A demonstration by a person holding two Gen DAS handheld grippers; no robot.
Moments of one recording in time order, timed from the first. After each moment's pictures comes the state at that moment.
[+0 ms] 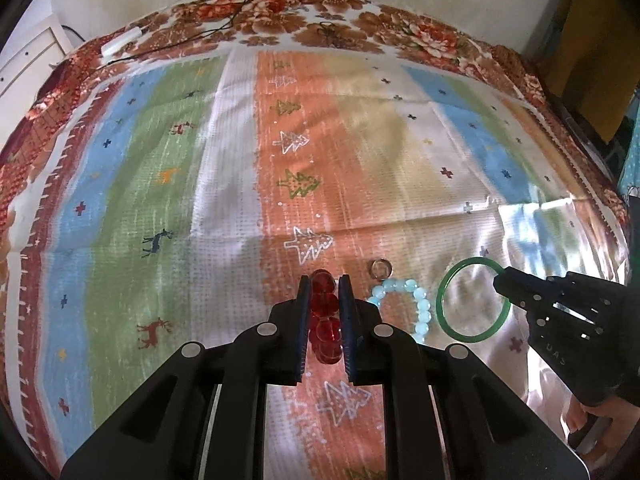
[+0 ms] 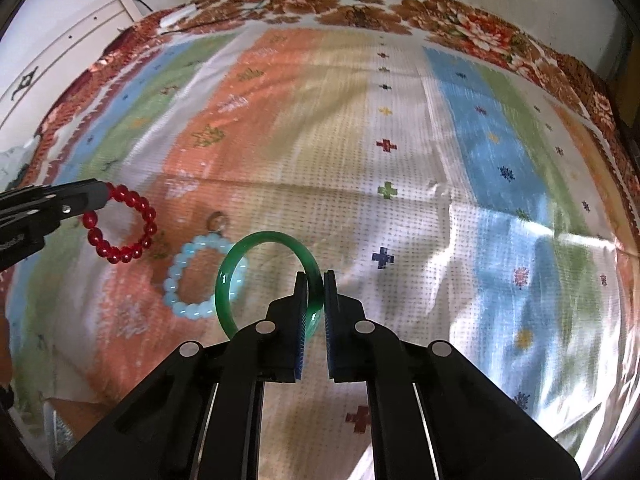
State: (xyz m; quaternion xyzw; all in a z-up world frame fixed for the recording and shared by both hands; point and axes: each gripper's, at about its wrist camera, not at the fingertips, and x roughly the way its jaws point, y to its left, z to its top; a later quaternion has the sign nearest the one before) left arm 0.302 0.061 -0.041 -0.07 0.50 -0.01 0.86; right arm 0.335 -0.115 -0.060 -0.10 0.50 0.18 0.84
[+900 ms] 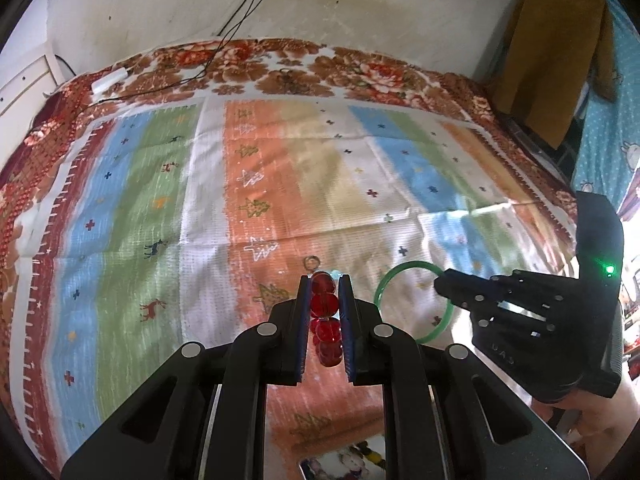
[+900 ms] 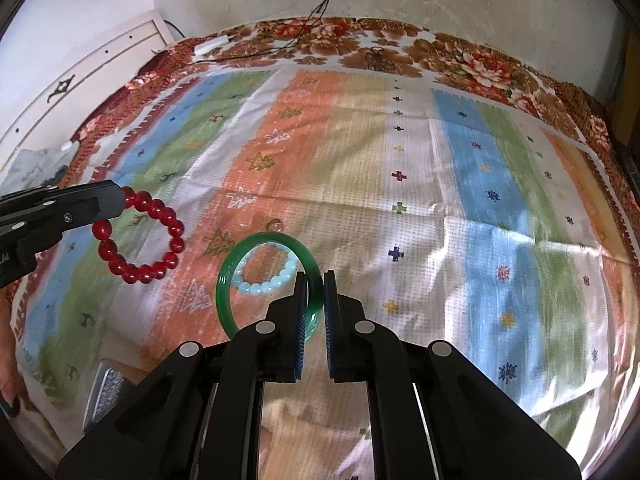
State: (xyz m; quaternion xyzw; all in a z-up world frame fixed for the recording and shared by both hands) left arm 0.228 0.033 0.028 -0.08 0.43 -0.07 0.90; right arm 0.276 -0.122 -0.011 -0.08 0.46 0.22 0.86
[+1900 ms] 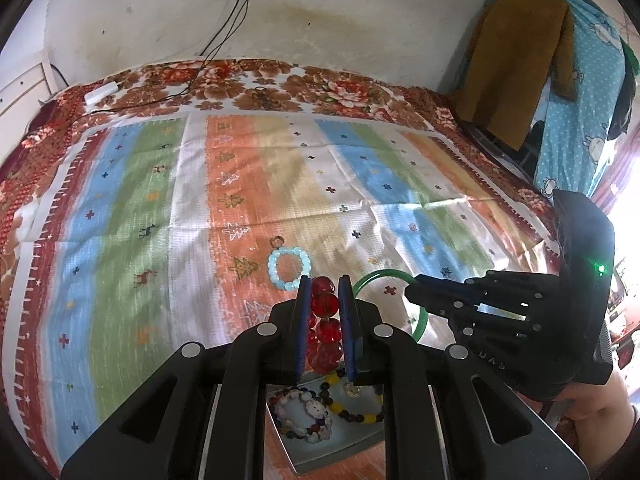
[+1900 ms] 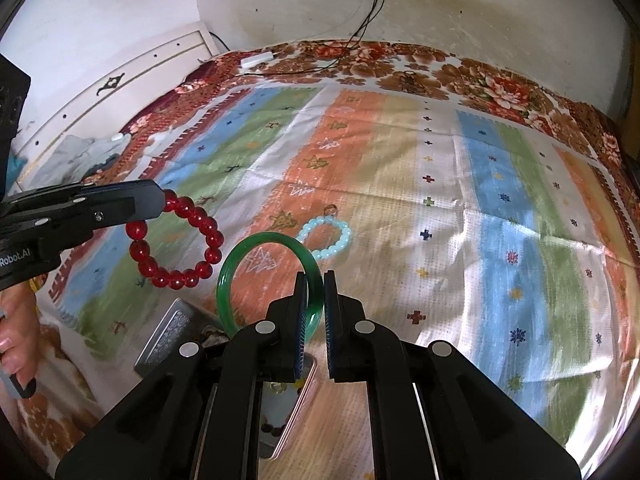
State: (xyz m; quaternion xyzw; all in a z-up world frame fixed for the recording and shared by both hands) left arm 0.146 0.022 0.050 -0.09 0.39 -0.11 0.91; right arm 0.198 -0.132 0.014 -0.08 0.42 0.28 0.86
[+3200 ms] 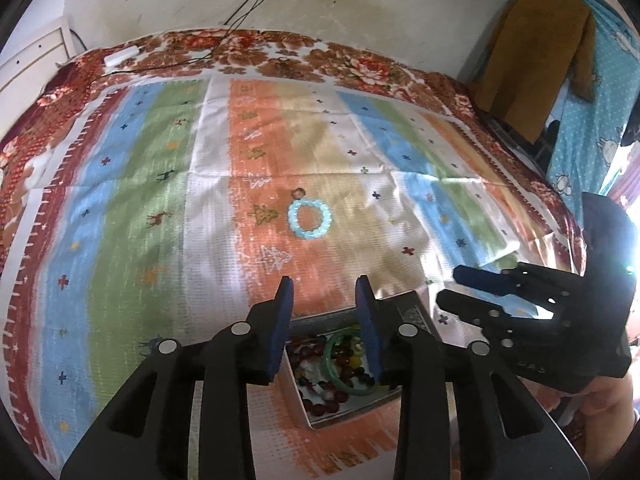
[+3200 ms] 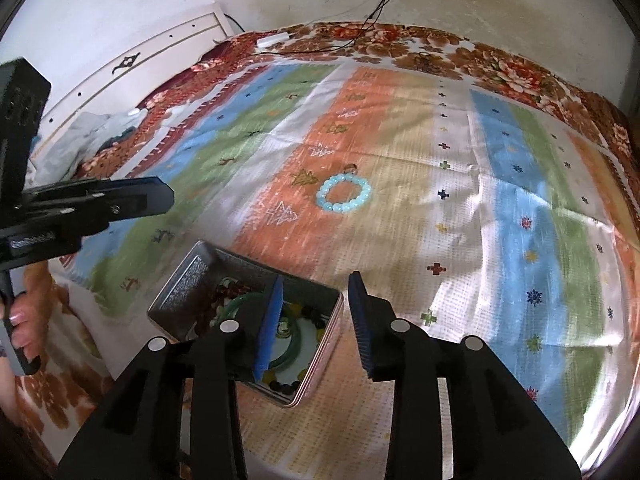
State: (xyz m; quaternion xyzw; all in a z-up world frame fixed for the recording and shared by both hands) left arm 0.121 0.039 0.015 -0.11 0.43 -0.08 0.89; right arm 0.168 -0.138 -0.002 -0.09 0.44 0.29 0.84
